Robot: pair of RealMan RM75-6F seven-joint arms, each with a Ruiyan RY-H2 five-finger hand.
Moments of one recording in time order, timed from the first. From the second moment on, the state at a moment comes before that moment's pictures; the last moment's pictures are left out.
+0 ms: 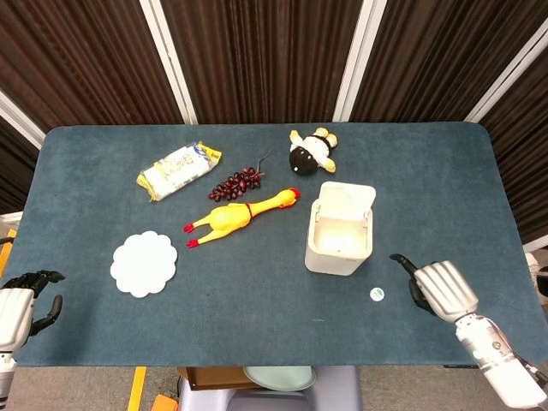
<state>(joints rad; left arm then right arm) -0.09 -1.14 -0.04 -1.56 1.53 1.52 0.04 0.35 -1.01 -0.06 -1.78 -1.50 1.19 -0.16</state>
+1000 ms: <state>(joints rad) -0.09 -1.13 -0.04 -1.57 1.53 1.51 0.03 0.42 -1.20 0.00 -1.64 -1.34 0.98 -0.34</state>
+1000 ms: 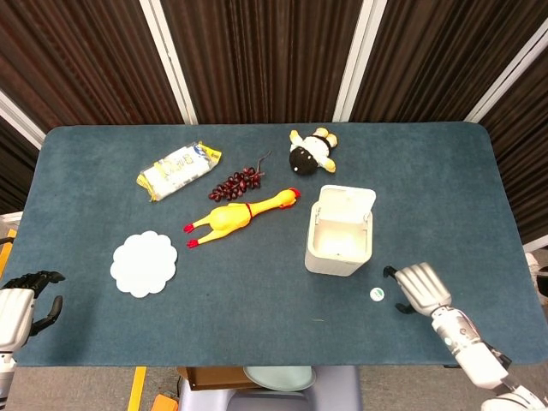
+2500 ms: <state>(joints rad) -0.09 -1.12 -0.05 -1.57 1.52 1.52 0.02 0.47 -1.38 -0.02 -1.46 -1.33 0.93 -0.29</state>
